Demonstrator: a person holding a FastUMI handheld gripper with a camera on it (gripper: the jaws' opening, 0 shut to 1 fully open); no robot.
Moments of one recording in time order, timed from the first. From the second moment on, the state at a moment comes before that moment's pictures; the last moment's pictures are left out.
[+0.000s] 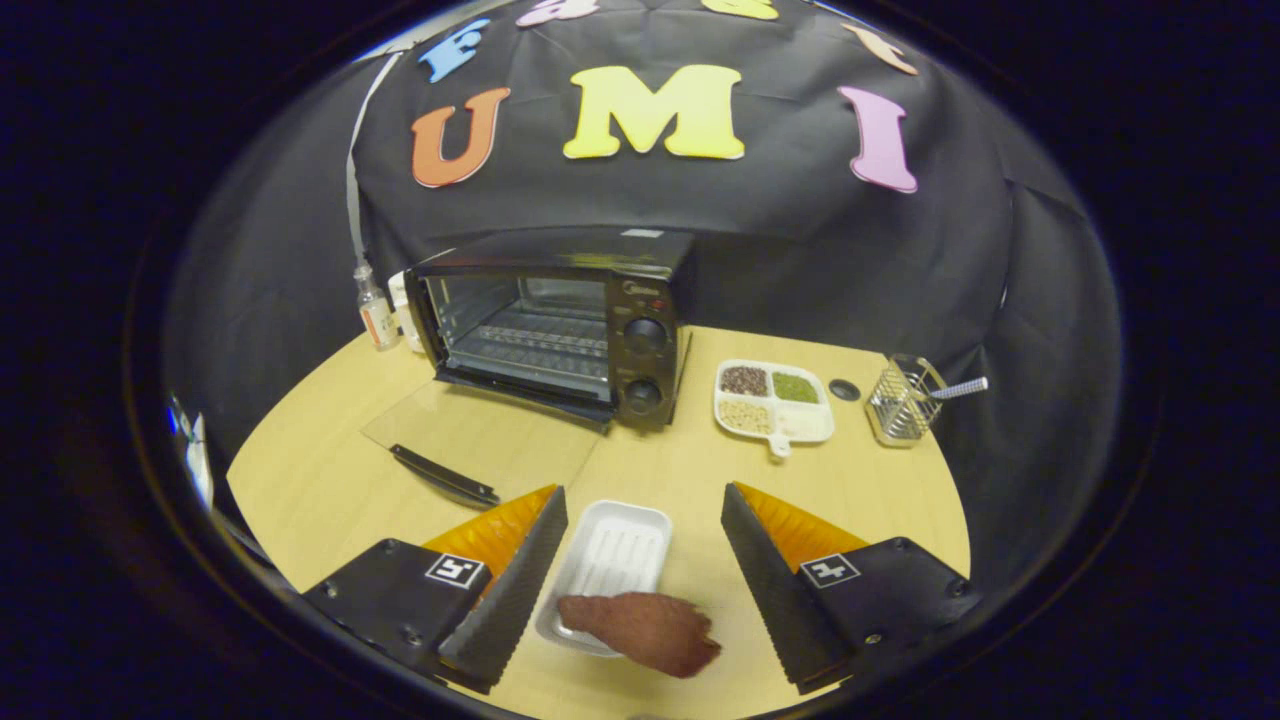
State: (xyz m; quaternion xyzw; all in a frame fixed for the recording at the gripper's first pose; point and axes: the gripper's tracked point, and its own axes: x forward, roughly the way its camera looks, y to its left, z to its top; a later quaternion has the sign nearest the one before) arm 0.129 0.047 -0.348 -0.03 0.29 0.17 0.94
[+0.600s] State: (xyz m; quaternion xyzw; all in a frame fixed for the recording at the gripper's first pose) arm 0.081 0.035 -0.419 0.16 0.46 0.29 0.83
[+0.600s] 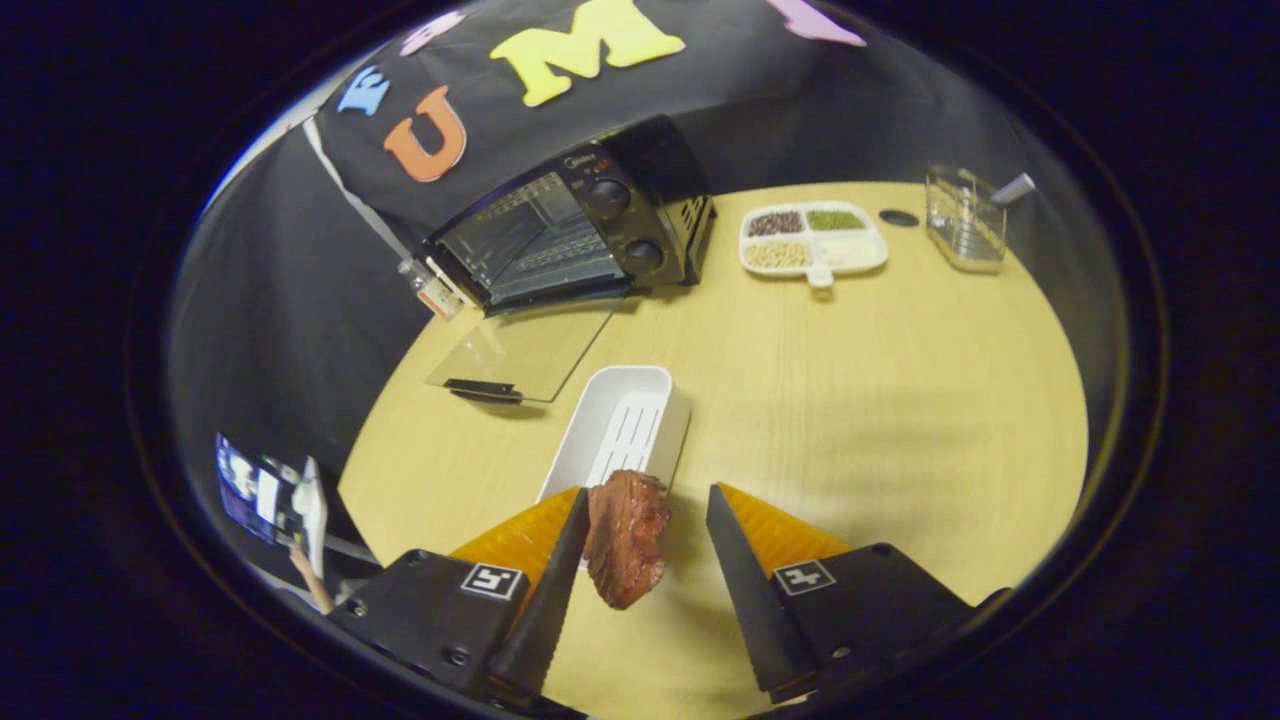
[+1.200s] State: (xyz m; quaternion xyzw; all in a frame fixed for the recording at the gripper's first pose) arm 0.071 0.046 -0.386 0.25 0.48 0.27 0.80
